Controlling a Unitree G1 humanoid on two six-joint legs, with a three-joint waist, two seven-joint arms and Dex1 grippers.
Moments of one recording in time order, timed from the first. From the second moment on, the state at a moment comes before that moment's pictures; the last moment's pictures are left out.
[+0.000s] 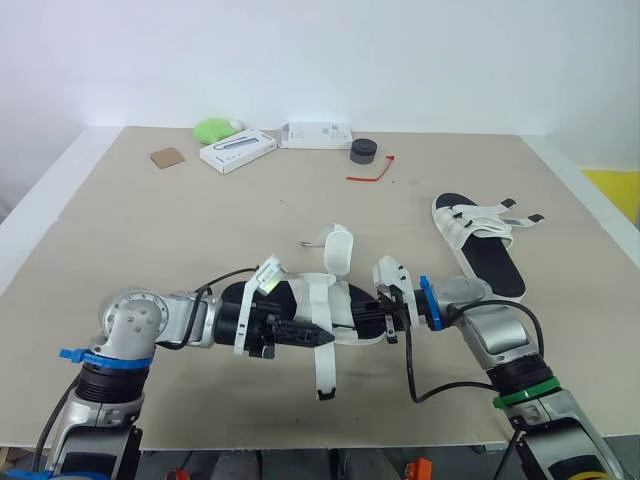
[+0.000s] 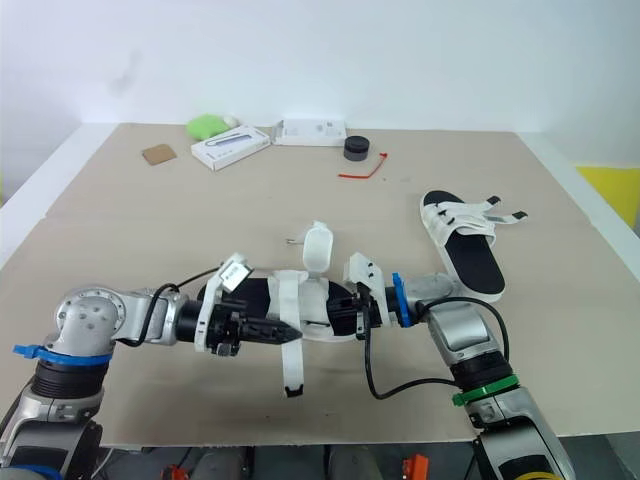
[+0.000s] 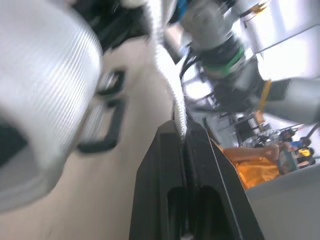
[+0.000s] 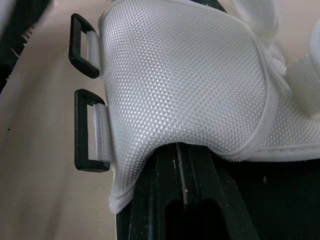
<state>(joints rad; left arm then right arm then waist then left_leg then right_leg) -0.55 0.46 0.04 -0.15 -1.29 1.49 -0.58 -0.50 -0.53 0.24 0.15 0.25 0.38 1.29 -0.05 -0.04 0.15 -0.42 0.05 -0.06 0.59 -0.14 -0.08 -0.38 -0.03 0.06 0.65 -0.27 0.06</state>
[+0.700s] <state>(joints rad) -1.04 0.56 -0.21 0.53 -0.85 1.28 -1.20 -0.52 -0.51 0.26 0.18 0.25 0.37 1.30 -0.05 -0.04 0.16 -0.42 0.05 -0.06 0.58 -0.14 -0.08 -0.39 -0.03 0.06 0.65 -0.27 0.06</state>
